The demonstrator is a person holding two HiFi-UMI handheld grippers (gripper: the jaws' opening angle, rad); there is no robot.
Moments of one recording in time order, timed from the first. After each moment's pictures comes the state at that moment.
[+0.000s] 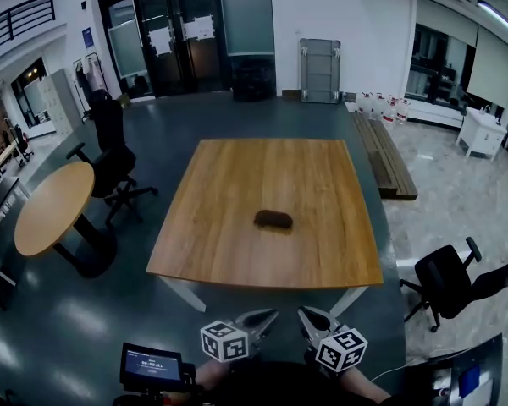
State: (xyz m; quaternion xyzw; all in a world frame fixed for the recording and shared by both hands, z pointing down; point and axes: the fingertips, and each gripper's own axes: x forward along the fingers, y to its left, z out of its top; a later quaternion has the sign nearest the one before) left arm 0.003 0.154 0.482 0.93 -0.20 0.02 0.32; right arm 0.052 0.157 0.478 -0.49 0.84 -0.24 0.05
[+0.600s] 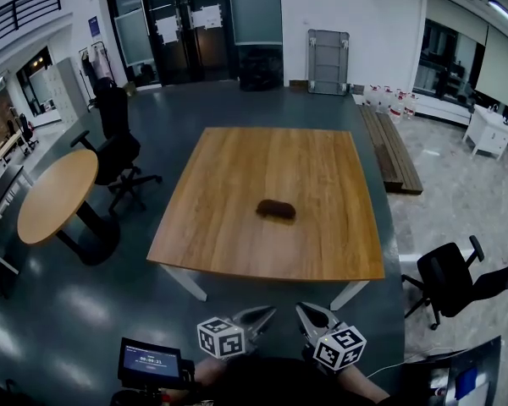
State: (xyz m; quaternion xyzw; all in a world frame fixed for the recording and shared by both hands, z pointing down) left arm -0.005 0.164 0.495 0.91 -0.22 0.01 0.35; right arm 0.046 0.165 0.481 -0.47 0.85 -0.24 0.05
